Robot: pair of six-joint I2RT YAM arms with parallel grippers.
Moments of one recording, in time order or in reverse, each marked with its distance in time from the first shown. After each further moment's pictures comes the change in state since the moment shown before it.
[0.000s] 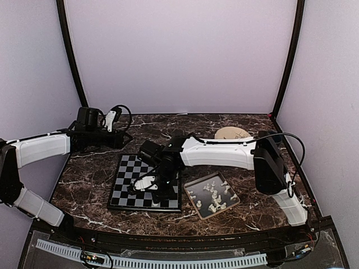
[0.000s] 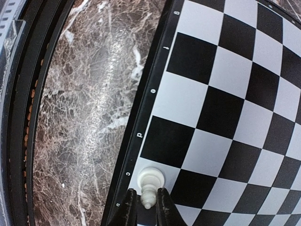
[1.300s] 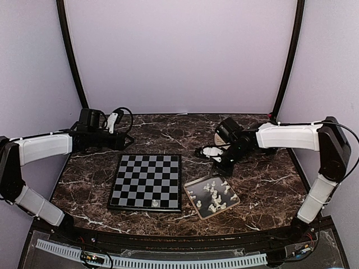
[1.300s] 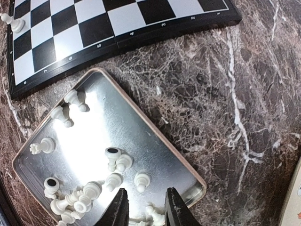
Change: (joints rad) left arm 0.000 0.028 0.000 0.001 0.032 -0.003; right arm -0.449 -0.617 -0.839 0.342 0.037 0.166
